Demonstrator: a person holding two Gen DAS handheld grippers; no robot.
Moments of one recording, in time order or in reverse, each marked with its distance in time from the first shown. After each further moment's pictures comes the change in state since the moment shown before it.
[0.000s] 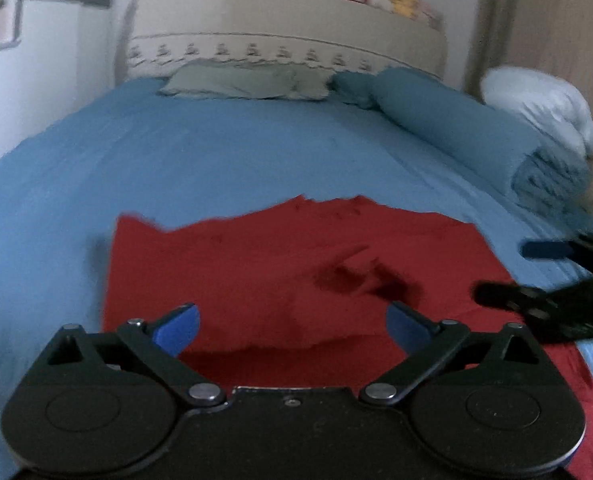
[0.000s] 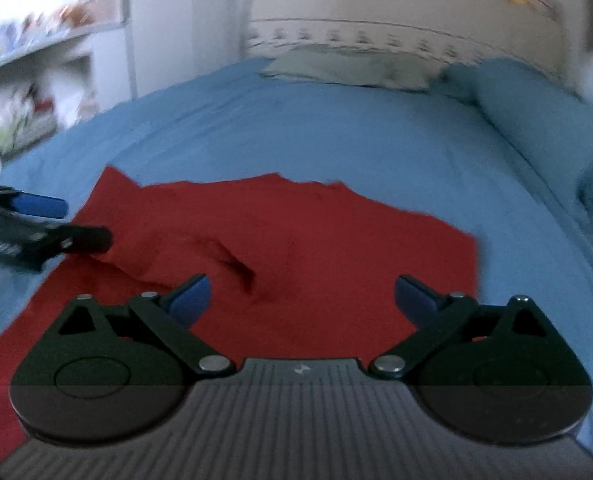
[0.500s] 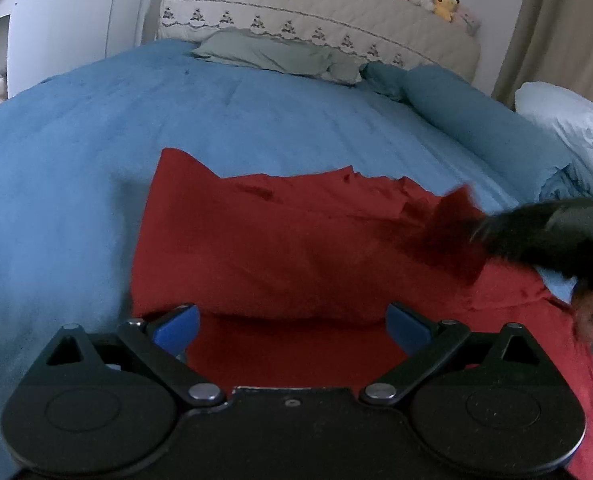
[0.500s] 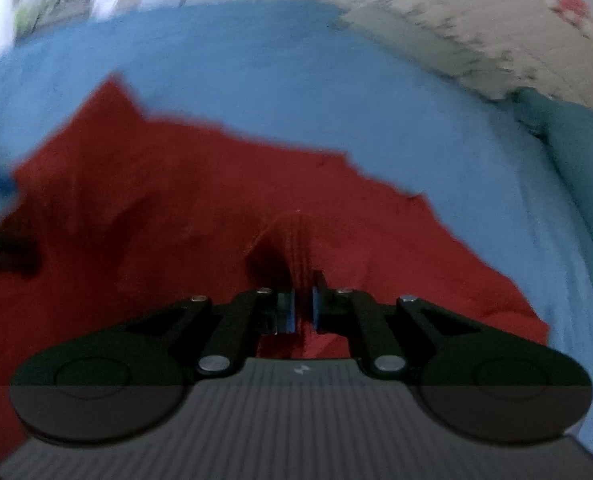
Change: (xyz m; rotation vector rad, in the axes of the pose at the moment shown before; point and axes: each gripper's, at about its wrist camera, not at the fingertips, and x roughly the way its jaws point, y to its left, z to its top) left arm 0.029 0.045 -0.013 -0.092 0.052 -0.009; right arm 0.115 0.049 0.034 -0.224 0.118 0.006
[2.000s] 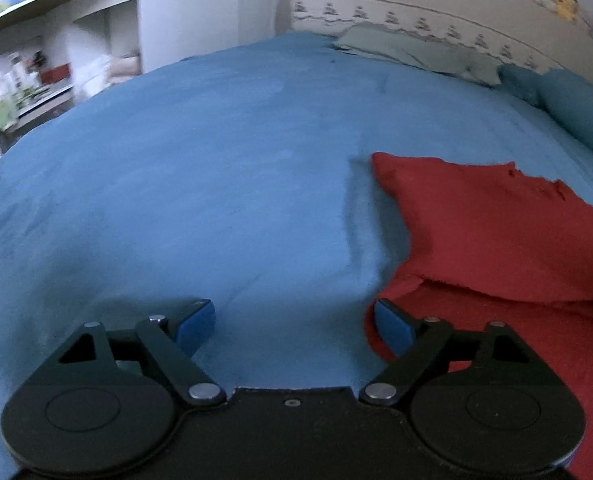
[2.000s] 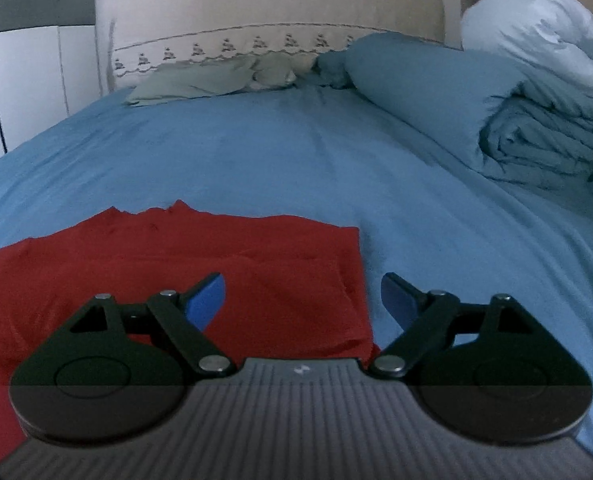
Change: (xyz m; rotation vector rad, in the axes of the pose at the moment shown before) left arm 0.005 0.043 -0.024 -0.130 0.003 0.433; right arm -0.049 -0.127 -0.099 0.522 -0.129 -0.301
